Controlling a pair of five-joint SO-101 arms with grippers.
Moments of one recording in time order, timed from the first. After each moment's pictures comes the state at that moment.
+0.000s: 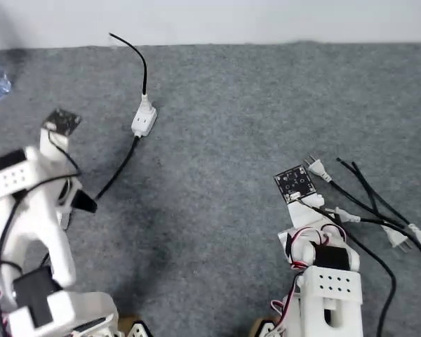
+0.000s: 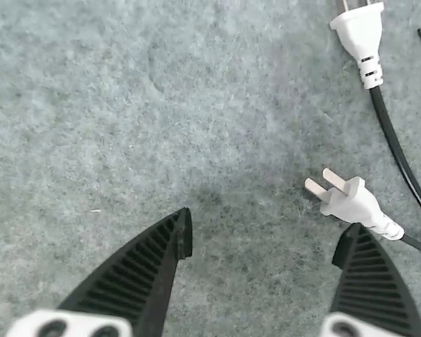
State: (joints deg) left arm -29.4 -3.9 25.4 71.4 -39.3; right arm 4.7 -61.8 79.2 52.5 27.5
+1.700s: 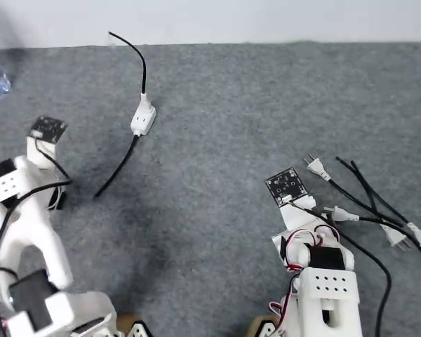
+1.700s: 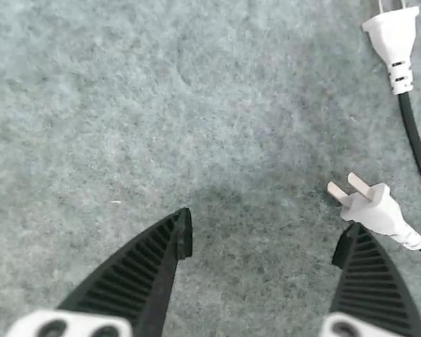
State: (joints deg) left arm -33.4 -4.9 27.3 68.8 -40.1; right arm 1.5 -61.8 80.4 52.5 27.6
